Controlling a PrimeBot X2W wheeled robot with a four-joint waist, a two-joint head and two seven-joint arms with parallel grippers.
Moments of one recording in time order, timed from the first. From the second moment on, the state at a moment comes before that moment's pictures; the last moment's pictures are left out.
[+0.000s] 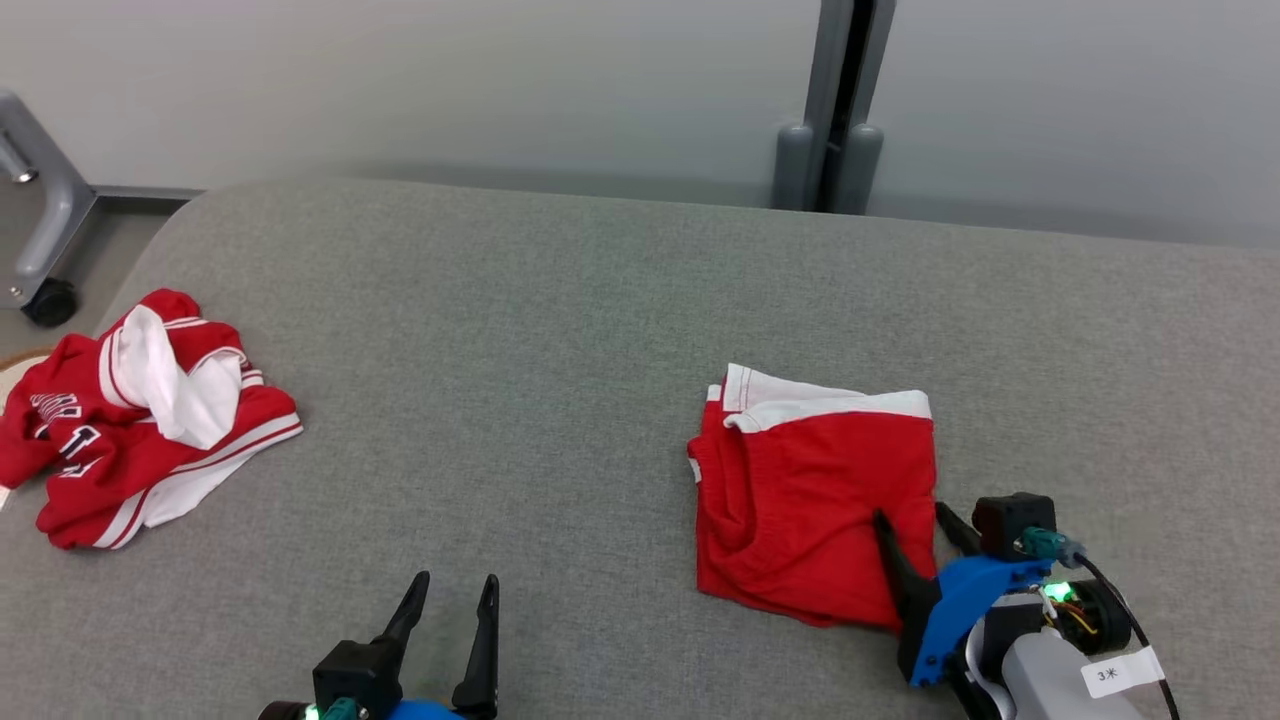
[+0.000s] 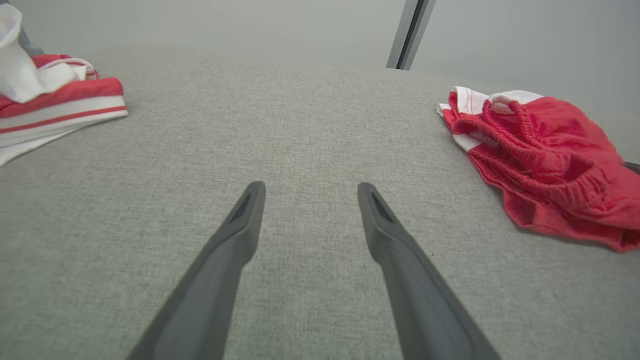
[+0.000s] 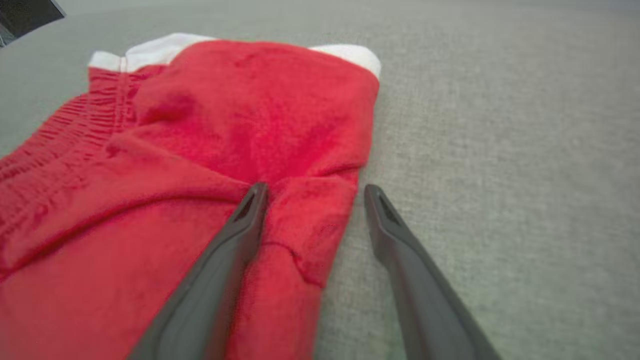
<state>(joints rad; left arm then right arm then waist) -0.03 0.05 -0.20 0.47 -0.20 -0.11 -0.26 -0.45 -0.05 0.11 0.99 0.16 0.13 -0.21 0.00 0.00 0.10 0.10</state>
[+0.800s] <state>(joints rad) -0.17 0.05 -0.33 0.44 -0.19 -0.13 -0.26 -0.48 -0.05 0.17 0.94 0.19 0.13 -0.26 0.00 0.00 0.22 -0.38</state>
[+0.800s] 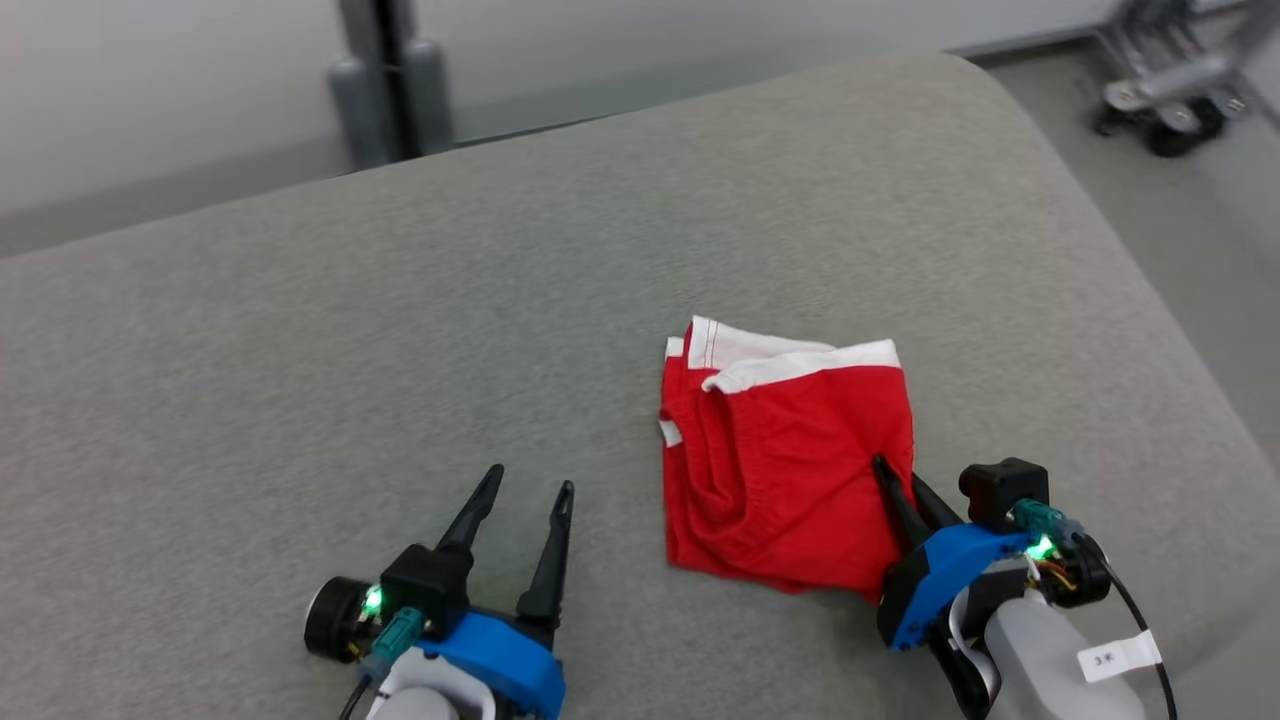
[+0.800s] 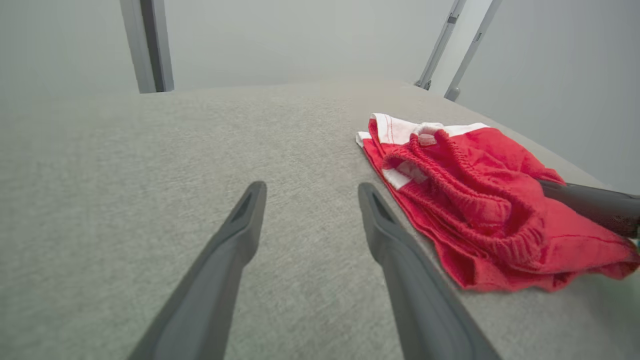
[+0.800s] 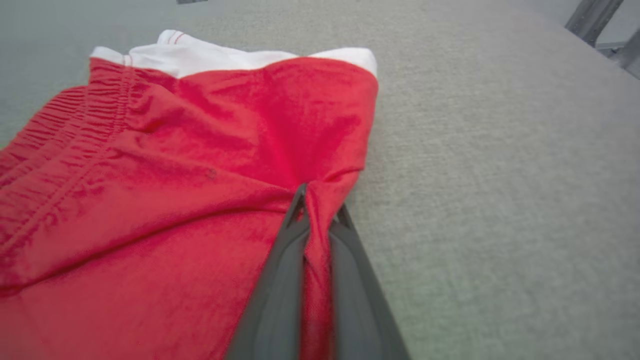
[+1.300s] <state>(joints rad) -0.22 0.08 -0.47 0.44 -0.22 -0.13 -0.26 -0.53 -0.05 0.09 0.91 0.09 0.13 -0.26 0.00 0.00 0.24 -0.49</state>
